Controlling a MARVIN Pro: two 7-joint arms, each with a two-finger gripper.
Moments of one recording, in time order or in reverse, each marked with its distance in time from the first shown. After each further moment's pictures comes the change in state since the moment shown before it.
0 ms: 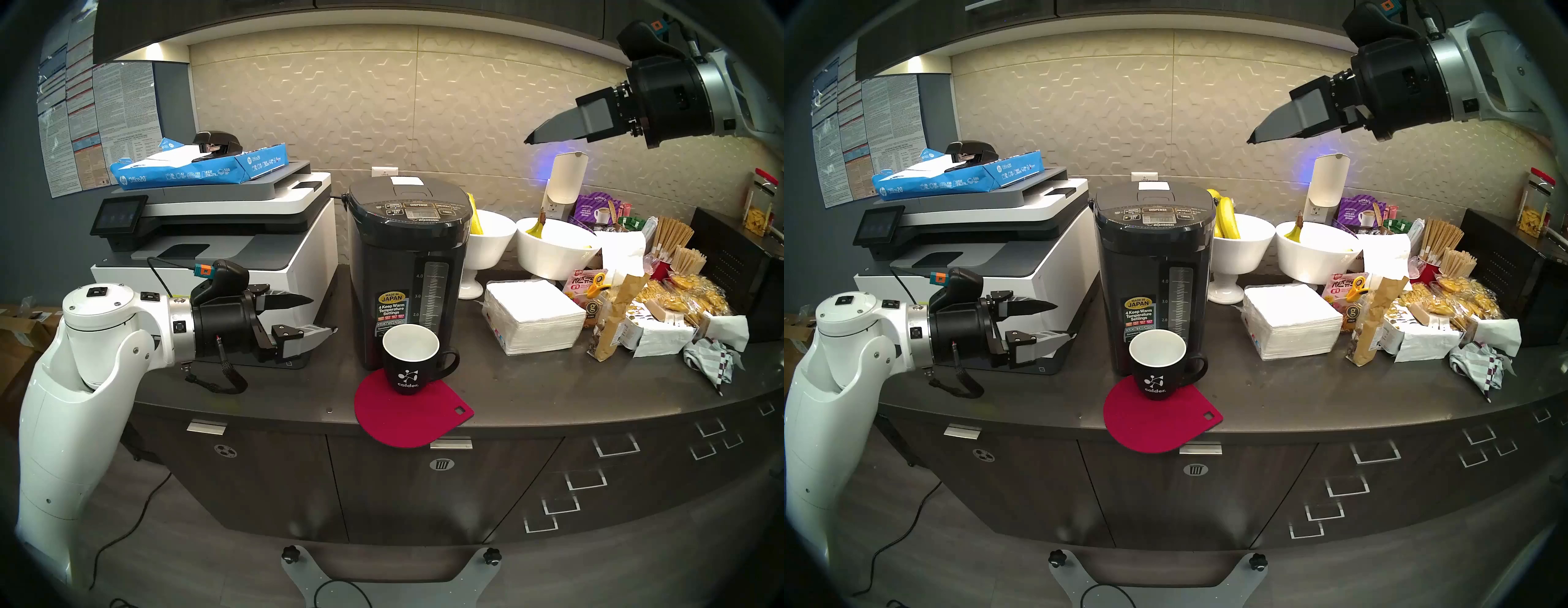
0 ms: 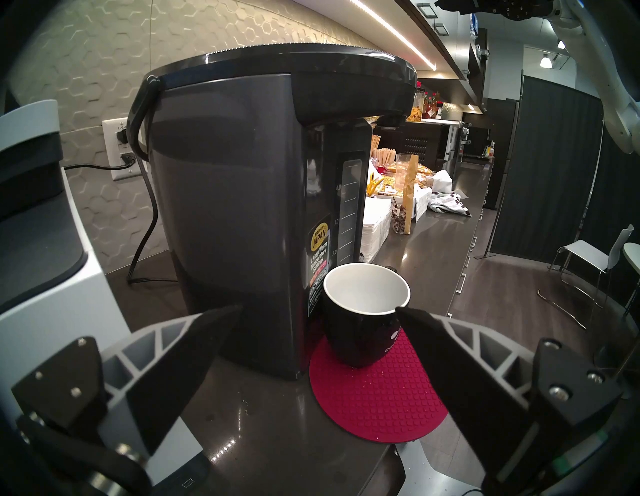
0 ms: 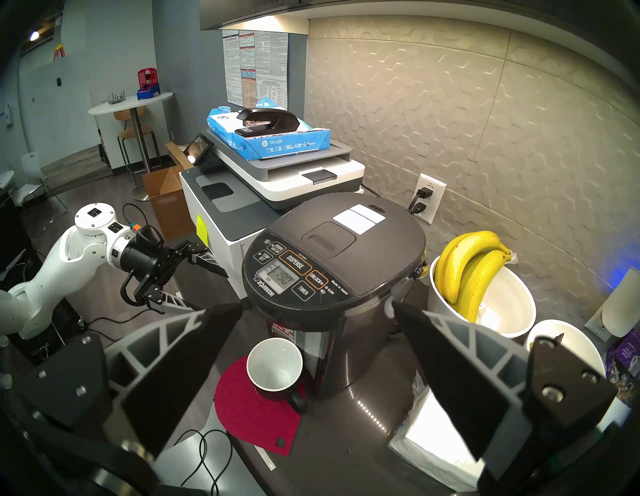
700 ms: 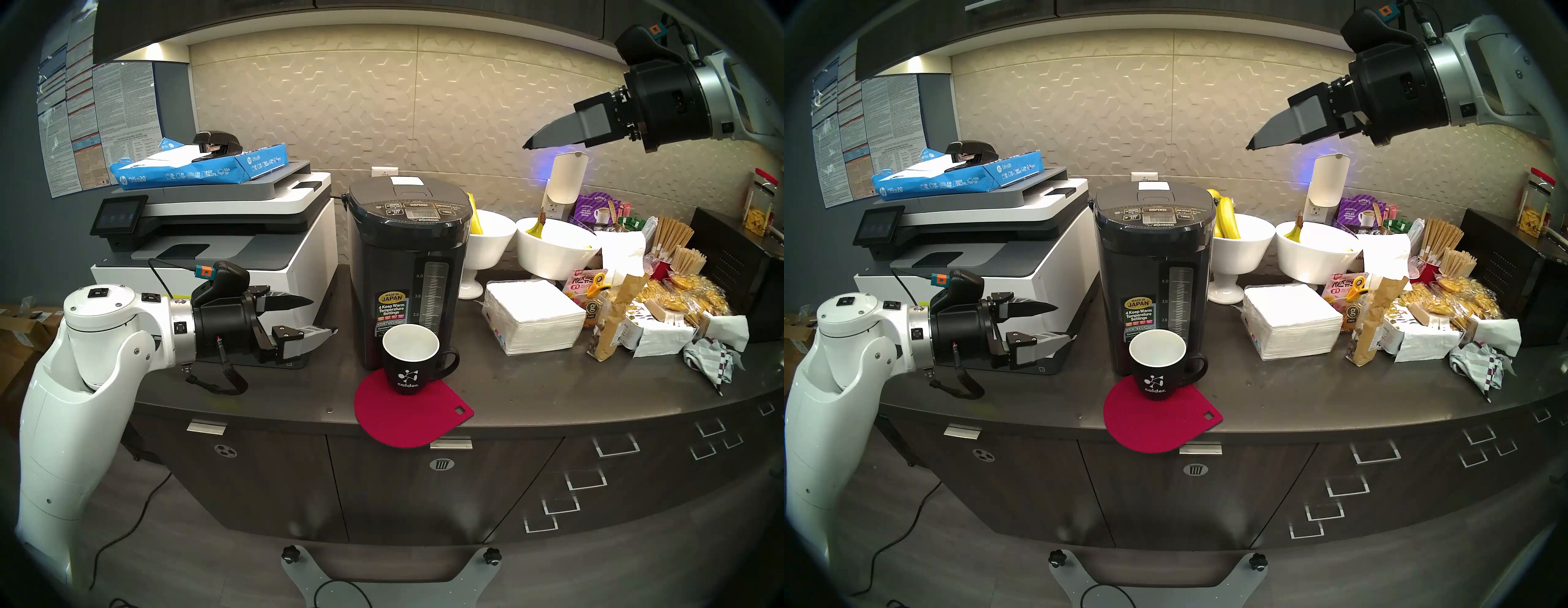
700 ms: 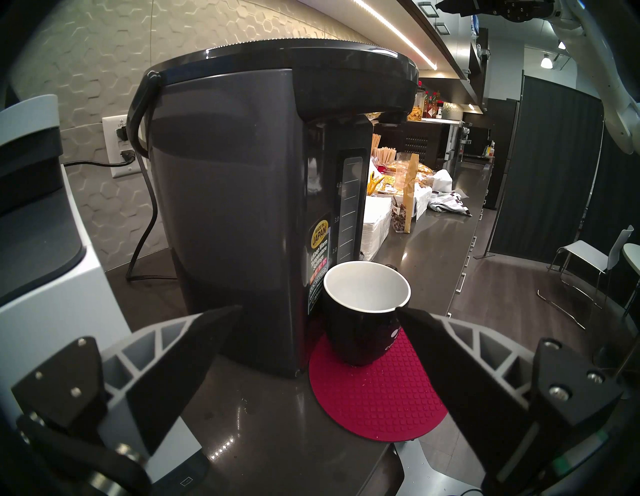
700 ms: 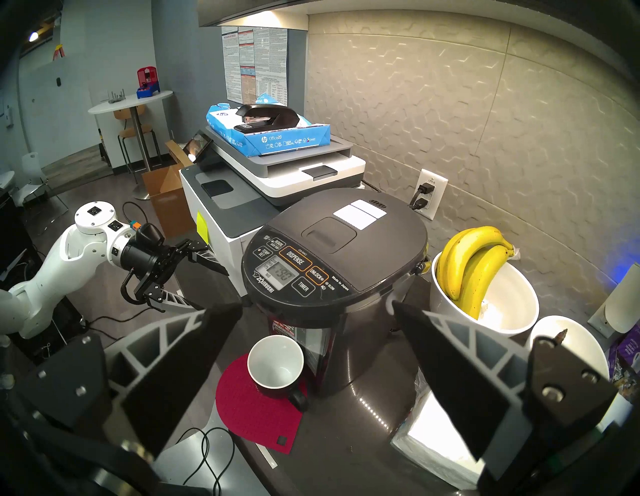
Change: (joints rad) left arm 0.001 0.000 0.002 0.003 0.000 0.000 0.000; right arm -0.004 0.000 -0.003 0.000 0.000 0.000 0.000
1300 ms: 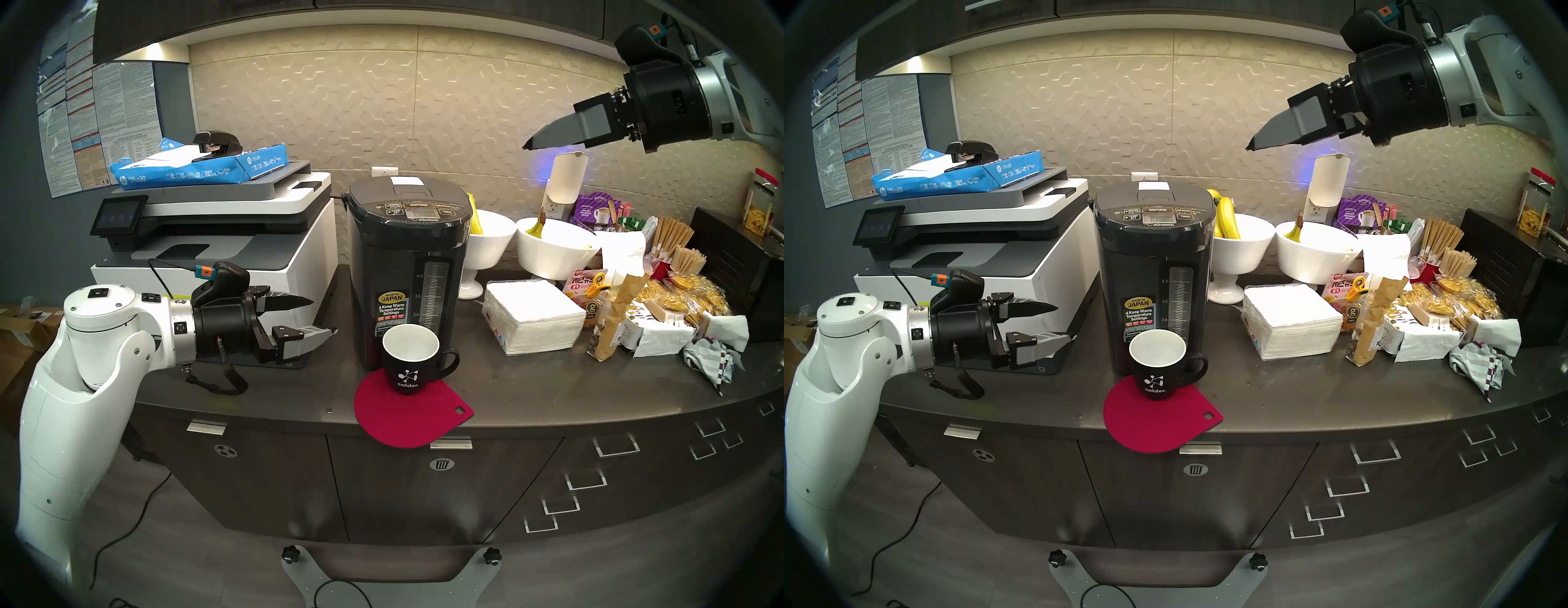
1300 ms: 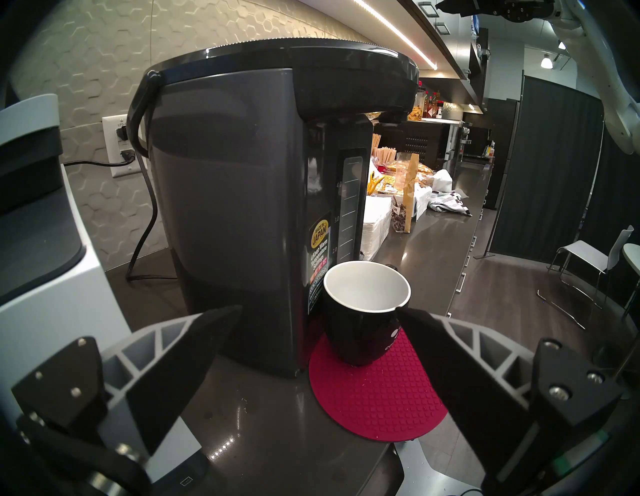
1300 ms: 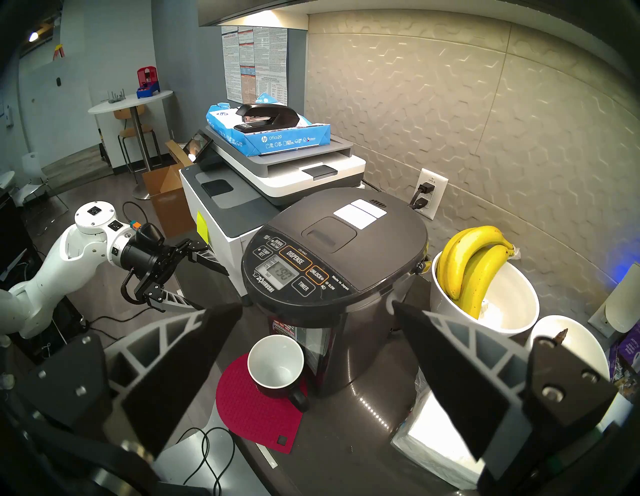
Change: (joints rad) left arm 0.000 0.000 0.000 0.000 0.000 0.000 0.000; right arm -0.001 0.000 0.000 0.000 0.000 0.000 0.000
